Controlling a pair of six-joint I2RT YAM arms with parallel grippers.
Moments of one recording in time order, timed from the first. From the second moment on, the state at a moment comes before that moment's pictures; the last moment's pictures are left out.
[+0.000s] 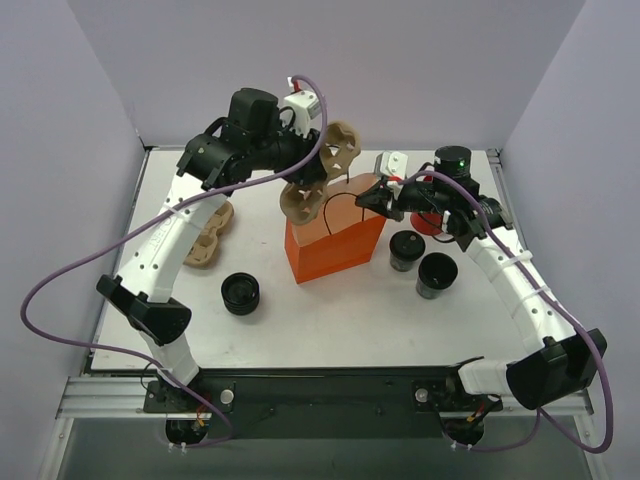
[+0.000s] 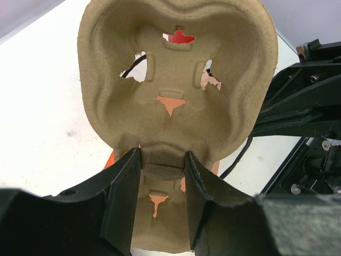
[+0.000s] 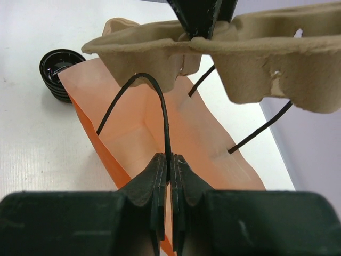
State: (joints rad) left arm -0.59 1.76 2.21 -0.97 0.29 -0.08; right arm 0.33 1.31 1.30 -0.39 -0.86 -0.67
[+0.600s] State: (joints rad) left arm -0.62 1.76 2.26 -0.93 0.32 -0.09; right arm 0.33 1.30 1.26 -0.27 -0.85 -0.61
